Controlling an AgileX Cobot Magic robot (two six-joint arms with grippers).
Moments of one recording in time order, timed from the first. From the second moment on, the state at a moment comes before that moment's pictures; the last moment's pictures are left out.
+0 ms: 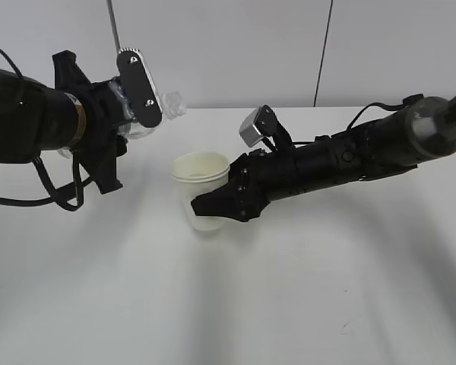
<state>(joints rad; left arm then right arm) -0.53 1.70 -0.99 1.60 0.37 -0.68 0.24 2.23 -1.32 -1.53 -0.96 1.03</state>
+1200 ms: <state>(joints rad) -0.38 1.72 -0.99 1.62 0.20 -1.44 0.23 2.23 -1.32 -1.39 -0.87 1.03</state>
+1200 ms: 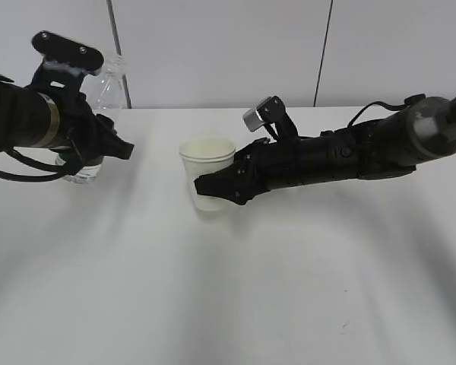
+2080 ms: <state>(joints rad) -0.17 1.75 -1.05 1.74 -0.11 -1.44 0.23 2.23 -1.32 -1.34 -0.87 1.03</state>
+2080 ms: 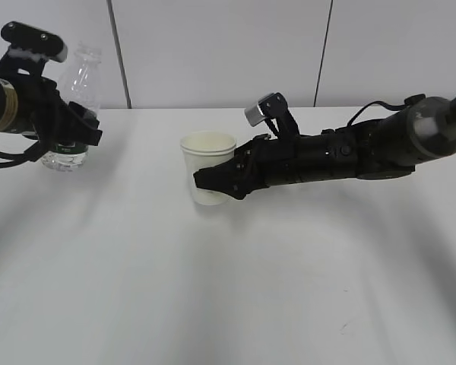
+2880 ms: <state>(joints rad) -0.17 1.93 -1.24 1.73 -0.17 -1.44 0.23 2.23 -1.32 -1.34 -0.87 1.03</state>
